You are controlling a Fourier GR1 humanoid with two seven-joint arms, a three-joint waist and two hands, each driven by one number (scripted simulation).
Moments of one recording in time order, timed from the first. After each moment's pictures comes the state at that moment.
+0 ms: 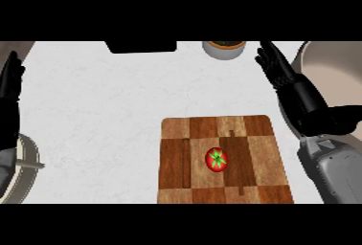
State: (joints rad) left arm -0.21 0.61 -0.09 -1.49 0.04 0.40 -0.11; right arm -0.41 -0.34 0.20 -1.63 -0.19 -0.06 0.10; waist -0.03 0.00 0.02
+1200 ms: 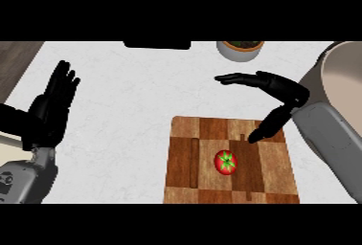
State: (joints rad) left arm -0.24 0.40 -0.12 -1.57 0.29 0.32 0.13; right arm -0.71 -0.47 0.40 -1.03 0.03 0.49 -0.73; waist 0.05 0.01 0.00
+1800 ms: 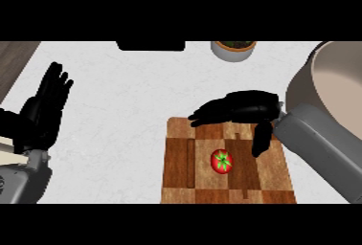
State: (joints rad) left arm -0.22 0.40 -0.09 -1.59 0.29 0.31 0.16; right arm -0.81 -0.54 0.73 -1.17 0.34 0.50 -0.65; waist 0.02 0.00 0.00
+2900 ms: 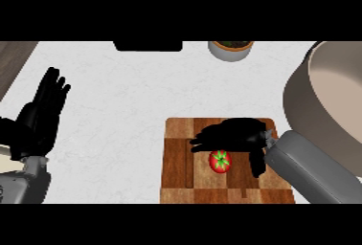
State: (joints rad) left arm -0.17 0.34 -0.02 -1.63 0.21 0.26 0.18; right arm -0.62 -0.46 0.73 -1.25 0.68 0.51 -0.57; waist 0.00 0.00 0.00
